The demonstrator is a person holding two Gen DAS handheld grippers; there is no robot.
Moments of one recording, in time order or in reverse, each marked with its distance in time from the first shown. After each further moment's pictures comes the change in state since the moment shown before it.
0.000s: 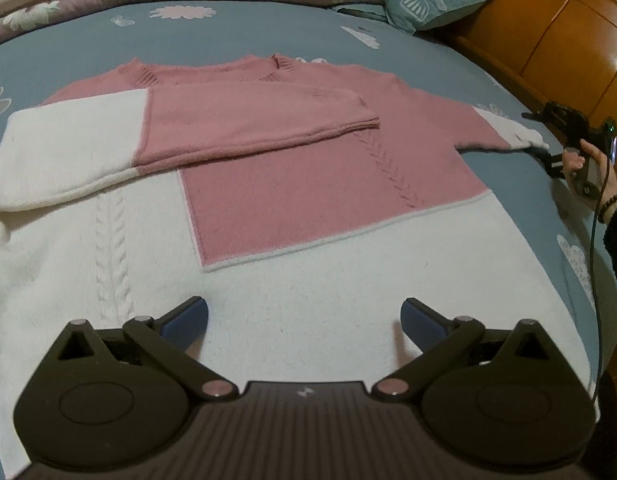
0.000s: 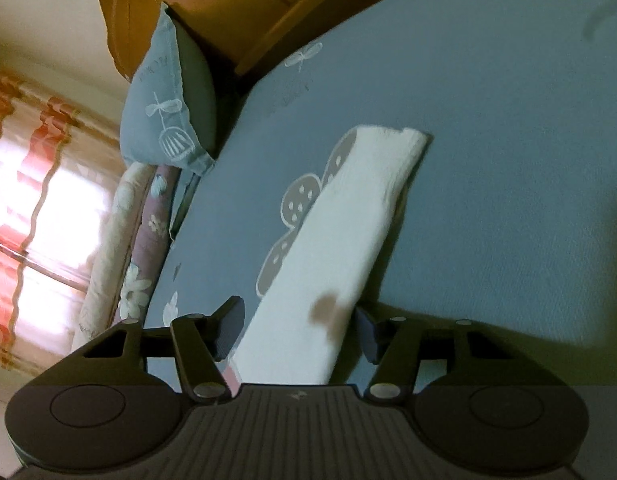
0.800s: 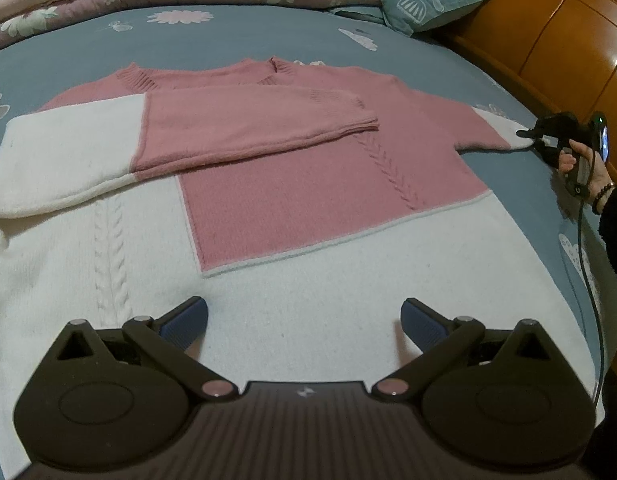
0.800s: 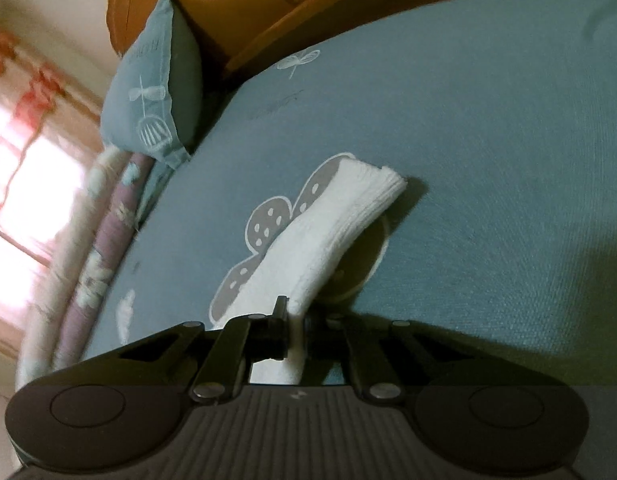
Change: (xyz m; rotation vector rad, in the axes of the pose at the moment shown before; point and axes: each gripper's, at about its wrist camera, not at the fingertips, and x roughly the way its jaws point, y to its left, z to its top) left arm 0.002 0.000 -0.001 0.019 -0.016 0.003; right arm 0.015 0.006 0.016 -0.153 0.014 -0.135
